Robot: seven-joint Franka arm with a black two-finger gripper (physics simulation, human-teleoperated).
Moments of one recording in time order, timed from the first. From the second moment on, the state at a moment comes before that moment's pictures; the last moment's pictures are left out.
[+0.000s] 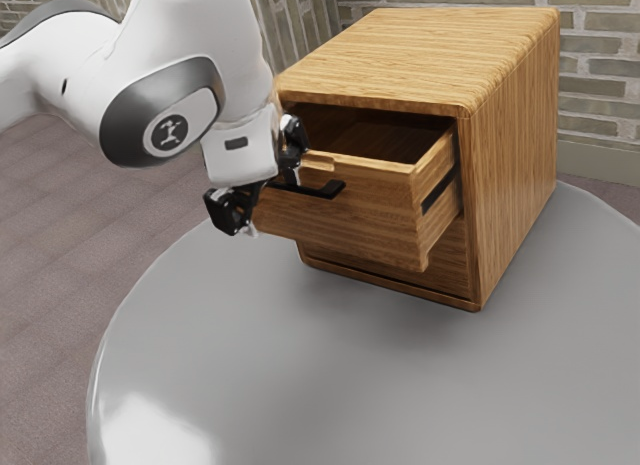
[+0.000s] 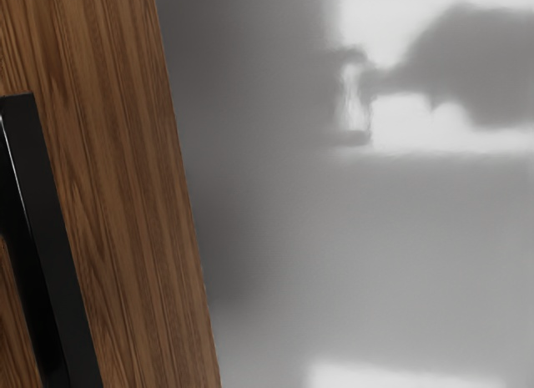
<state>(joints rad) 0.04 -0.09 -0.15 -1.65 0.30 1.81 1.43</state>
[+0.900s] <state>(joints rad) -0.10 -0.50 -0.11 -1.76 0.22 1.76 1.30</state>
